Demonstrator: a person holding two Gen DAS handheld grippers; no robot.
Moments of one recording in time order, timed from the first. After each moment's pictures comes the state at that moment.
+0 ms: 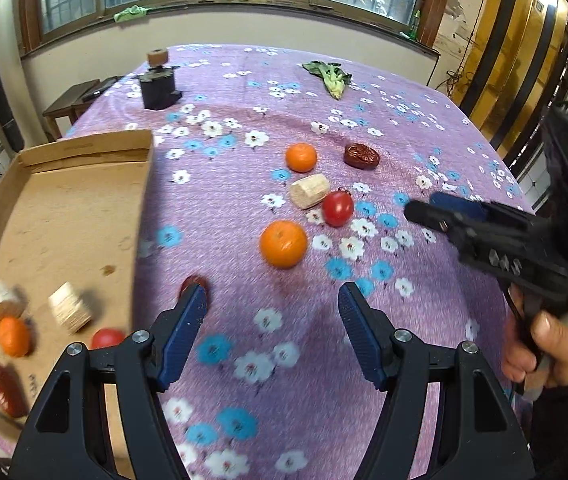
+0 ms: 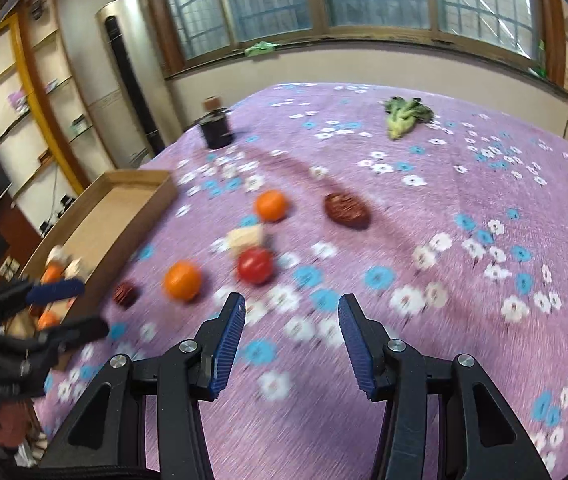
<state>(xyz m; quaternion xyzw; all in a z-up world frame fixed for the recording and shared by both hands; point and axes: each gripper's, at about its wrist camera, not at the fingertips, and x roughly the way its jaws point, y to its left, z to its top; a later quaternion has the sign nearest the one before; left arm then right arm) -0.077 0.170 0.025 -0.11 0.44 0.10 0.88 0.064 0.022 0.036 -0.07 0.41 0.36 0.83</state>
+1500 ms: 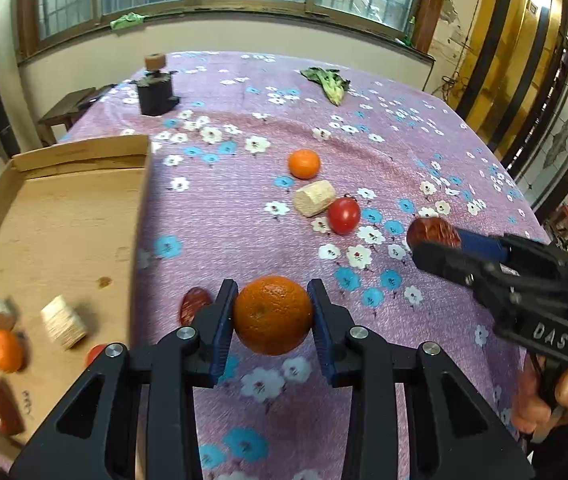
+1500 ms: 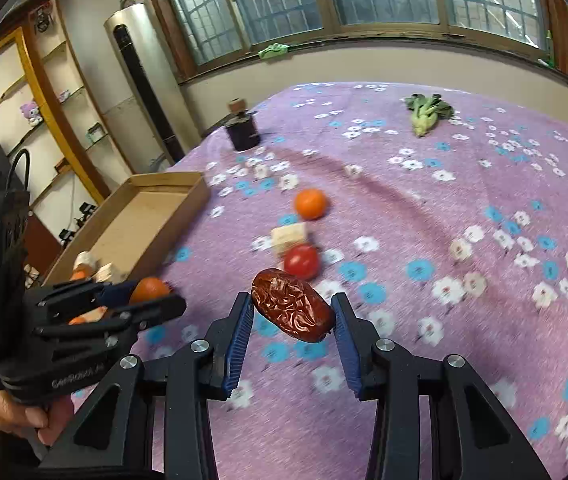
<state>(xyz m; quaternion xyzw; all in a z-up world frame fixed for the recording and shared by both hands) -0.081 0.179 0.022 -0.11 0.42 0.09 0.89 0.016 0.031 0.045 -0.05 0.41 0.41 0.81</state>
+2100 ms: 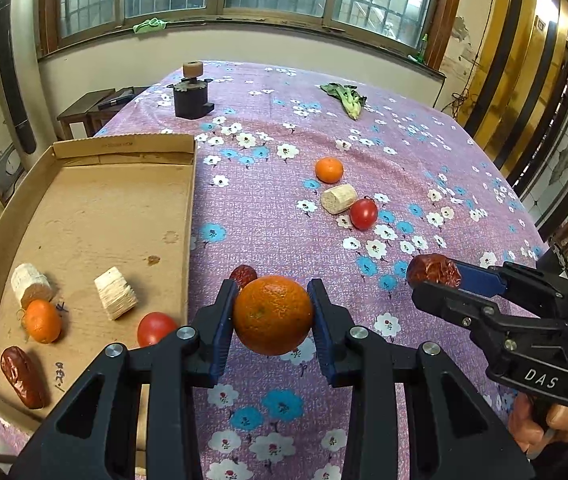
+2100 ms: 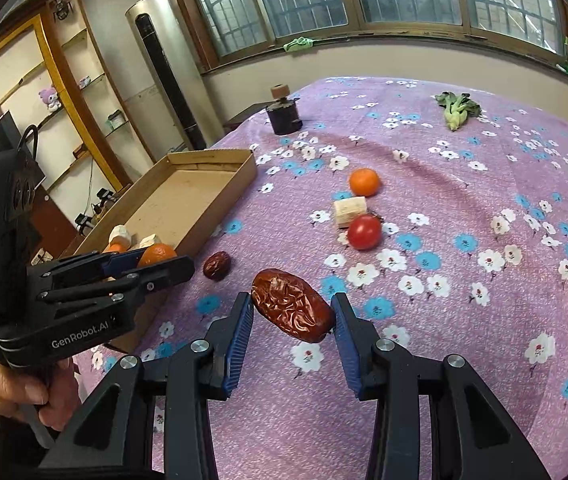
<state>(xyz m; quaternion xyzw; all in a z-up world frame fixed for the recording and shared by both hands) -0.116 0.194 0.031 -0.12 0.40 0.11 0.90 -0.028 0.047 0.047 -0.06 0.41 0.43 0.80</state>
